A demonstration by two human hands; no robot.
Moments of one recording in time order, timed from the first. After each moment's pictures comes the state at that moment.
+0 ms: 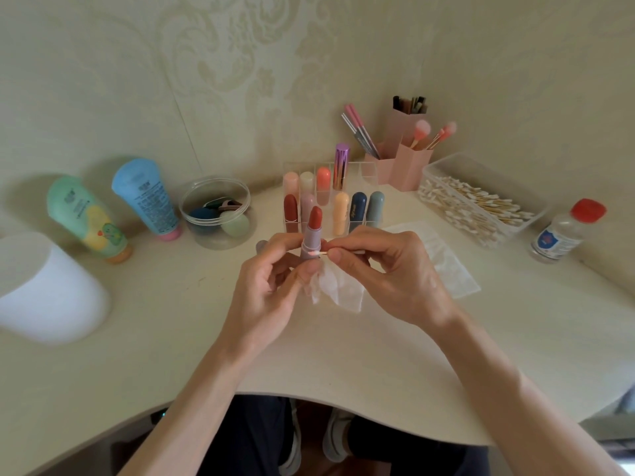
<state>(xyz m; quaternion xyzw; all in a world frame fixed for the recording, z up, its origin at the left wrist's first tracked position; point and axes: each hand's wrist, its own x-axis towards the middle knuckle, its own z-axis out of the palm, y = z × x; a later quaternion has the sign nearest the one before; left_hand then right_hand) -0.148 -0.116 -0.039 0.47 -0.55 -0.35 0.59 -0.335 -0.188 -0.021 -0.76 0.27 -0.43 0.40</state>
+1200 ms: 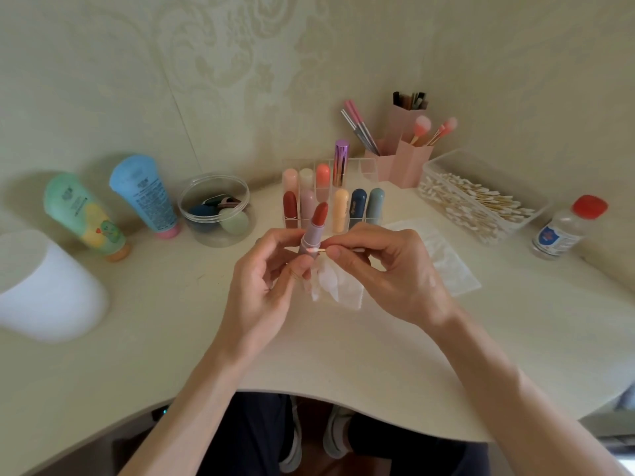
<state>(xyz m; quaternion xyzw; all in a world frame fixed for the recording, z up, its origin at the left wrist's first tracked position) -0.150 -0.114 -0.037 0.47 -0.56 -0.31 0.61 -0.333 -0.184 -0.020 -0.77 0.27 -0.43 0.39</state>
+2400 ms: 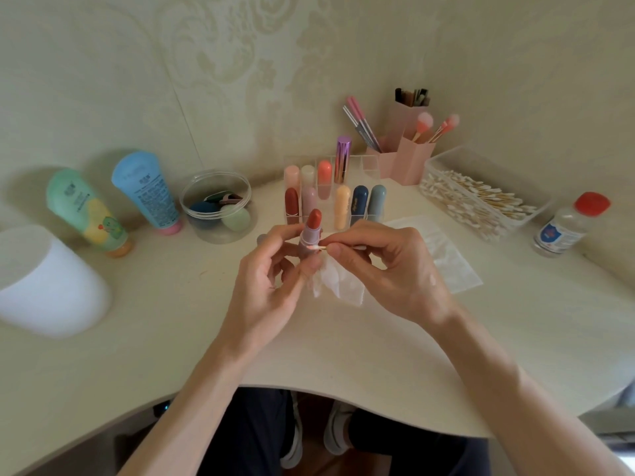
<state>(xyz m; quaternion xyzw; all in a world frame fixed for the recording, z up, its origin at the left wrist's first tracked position) -0.148 -0.114 -0.040 0.50 -0.56 -0.31 0.59 -0.333 -0.182 -0.021 -0.77 0.27 -0.43 0.38</state>
